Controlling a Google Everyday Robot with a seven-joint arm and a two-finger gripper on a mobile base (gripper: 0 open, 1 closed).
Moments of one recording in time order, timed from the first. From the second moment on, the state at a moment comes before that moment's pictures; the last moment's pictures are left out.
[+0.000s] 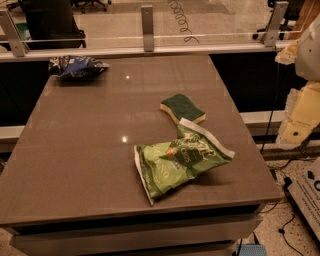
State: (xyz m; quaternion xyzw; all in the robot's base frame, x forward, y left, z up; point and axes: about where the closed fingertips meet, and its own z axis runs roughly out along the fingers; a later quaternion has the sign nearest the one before) arm 0.438 -0.217 0.976 -0.60 0.78 -0.03 0.16
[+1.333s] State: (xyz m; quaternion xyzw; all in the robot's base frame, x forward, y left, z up) arm 0.571 -0.134 0.973 -0.64 0.70 -0.01 0.31
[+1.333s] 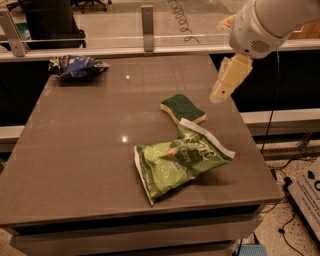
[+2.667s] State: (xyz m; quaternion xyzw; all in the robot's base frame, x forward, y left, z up) arm 0.658 -0.025 0.961 -0.65 0.64 0.06 0.40
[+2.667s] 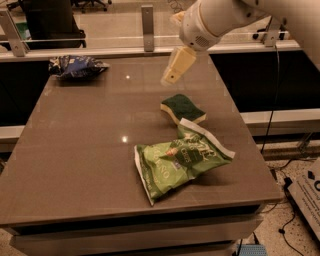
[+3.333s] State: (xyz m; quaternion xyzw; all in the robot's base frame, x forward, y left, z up) arm 0.713 0.068 0.941 -0.65 0.60 0.12 0.44
